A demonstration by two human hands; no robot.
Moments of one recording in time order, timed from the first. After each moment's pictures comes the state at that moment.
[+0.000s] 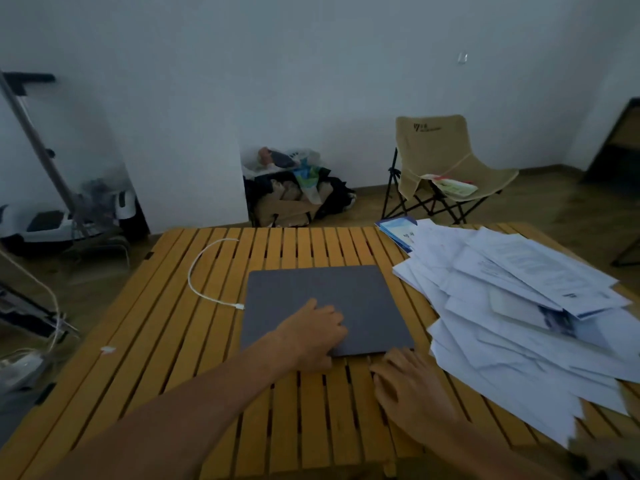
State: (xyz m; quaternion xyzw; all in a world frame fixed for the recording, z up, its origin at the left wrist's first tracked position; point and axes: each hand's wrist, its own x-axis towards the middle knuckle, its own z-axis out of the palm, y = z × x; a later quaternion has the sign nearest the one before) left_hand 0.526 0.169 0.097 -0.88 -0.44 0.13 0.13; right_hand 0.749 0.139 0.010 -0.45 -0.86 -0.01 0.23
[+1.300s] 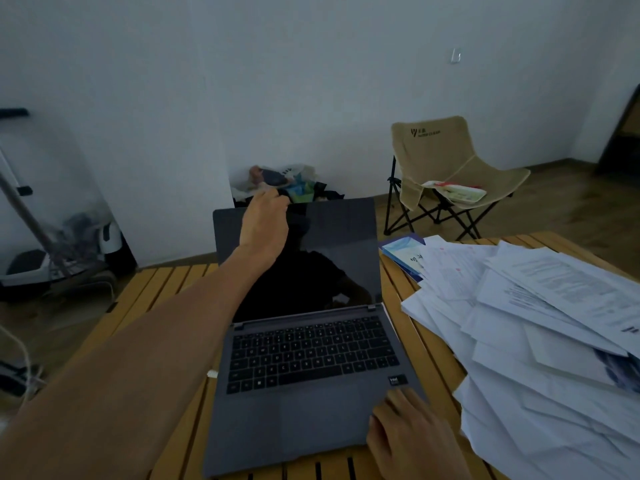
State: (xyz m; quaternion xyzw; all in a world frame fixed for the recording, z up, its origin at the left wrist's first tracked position) left_hand 0.443 0.405 0.177 -0.68 -0.62 -0.33 0.20; right_hand 0.716 0.205 0.011 -0.47 -0.84 -0.05 0.27
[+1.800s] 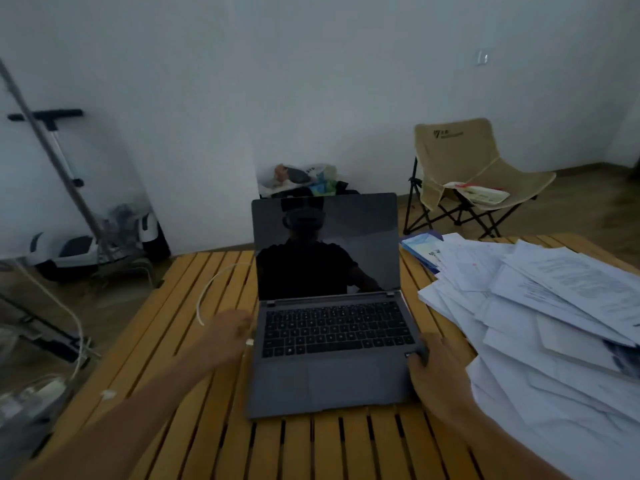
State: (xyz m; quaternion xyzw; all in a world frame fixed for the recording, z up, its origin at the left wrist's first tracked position) left_hand 0.355 0.219 0.055 -0.69 -0.71 -0.15 -0.06; right_hand 0.725 0.223 0.041 -0.65 -0.65 0.24 0.30
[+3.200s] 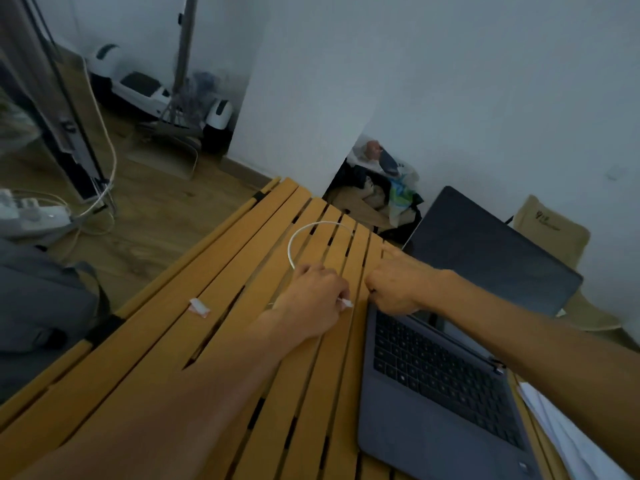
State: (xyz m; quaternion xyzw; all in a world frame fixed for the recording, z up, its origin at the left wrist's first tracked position) left_hand 0.296 0.225 0.019 -0.65 -0.68 -0.34 -0.08; right_hand 0.407 0.341 0.117 -0.18 -0.88 -0.27 -0.34
